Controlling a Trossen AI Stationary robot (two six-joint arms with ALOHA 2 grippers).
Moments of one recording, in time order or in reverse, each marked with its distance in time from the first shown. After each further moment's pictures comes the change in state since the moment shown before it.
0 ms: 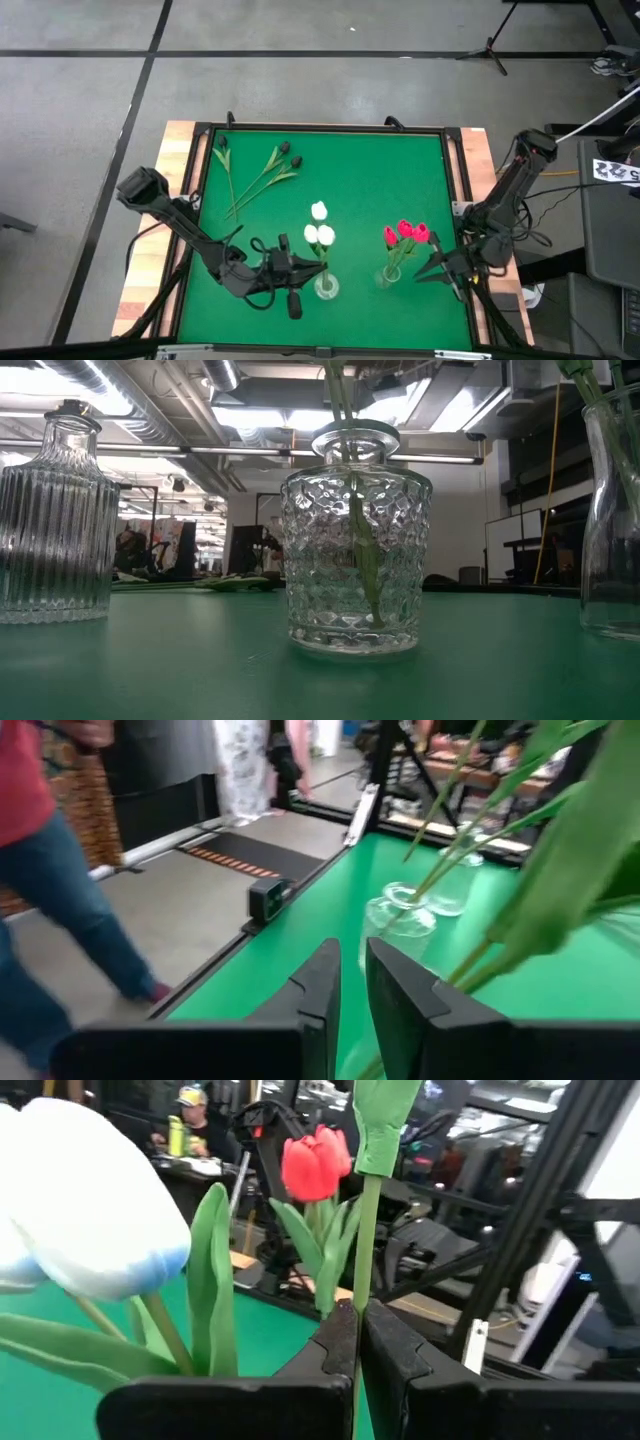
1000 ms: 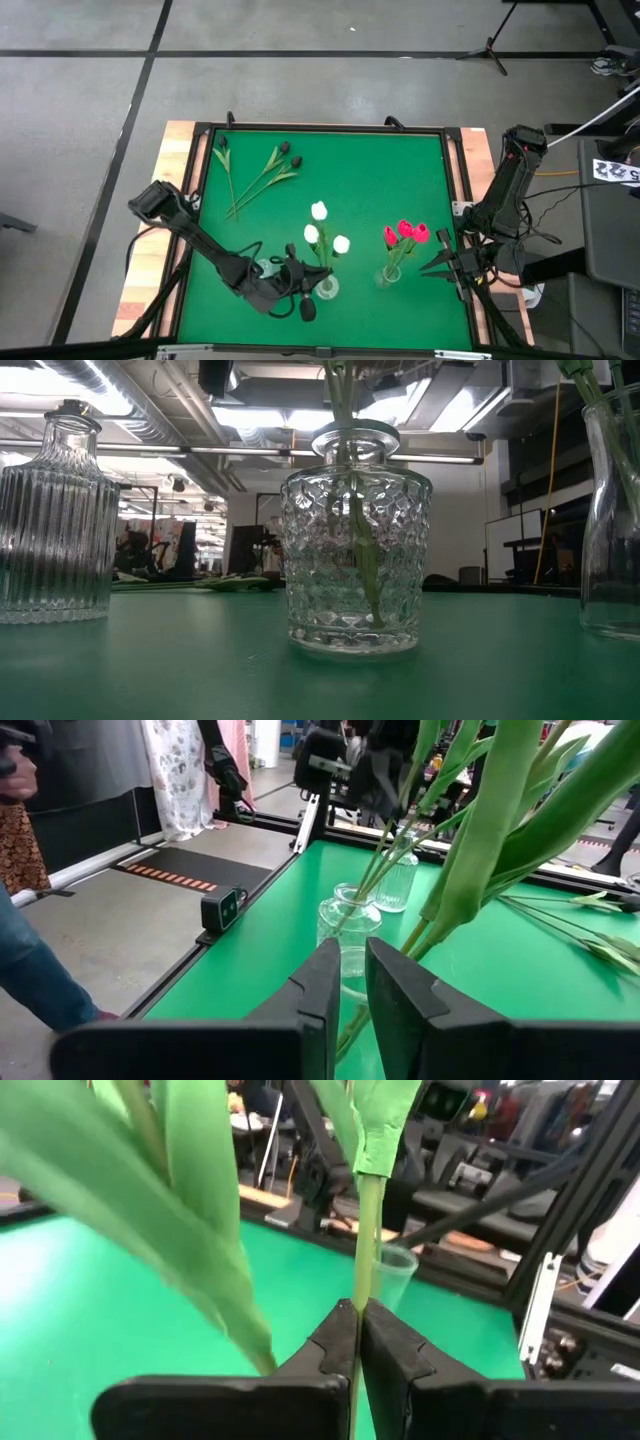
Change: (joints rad) left arm 0.005 0.174 0.032 -0.085 -0.068 -0.137; right arm 0.193 0.002 0.000 -0.022 0.356 0.069
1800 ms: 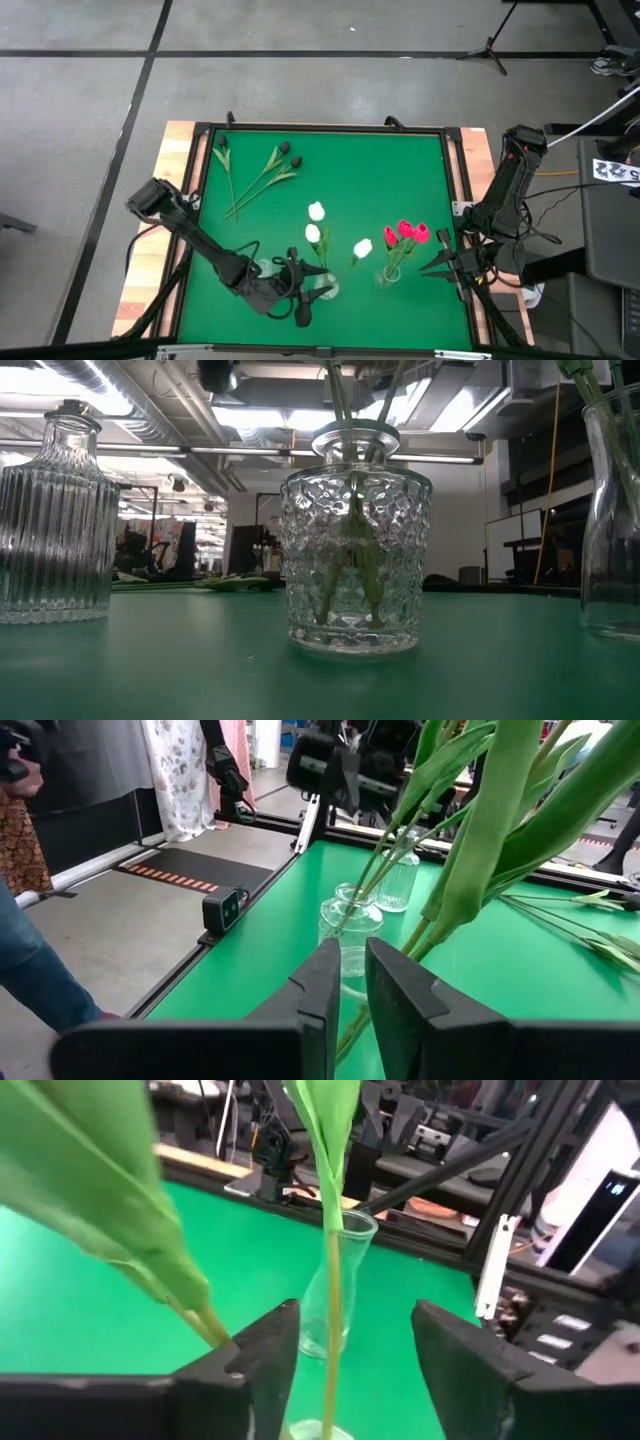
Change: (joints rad) left arm -0.006 -0.022 0.000 -0.082 0.125 -0.047; right arm 0.000 0.000 0.000 0.001 -0.002 0.005
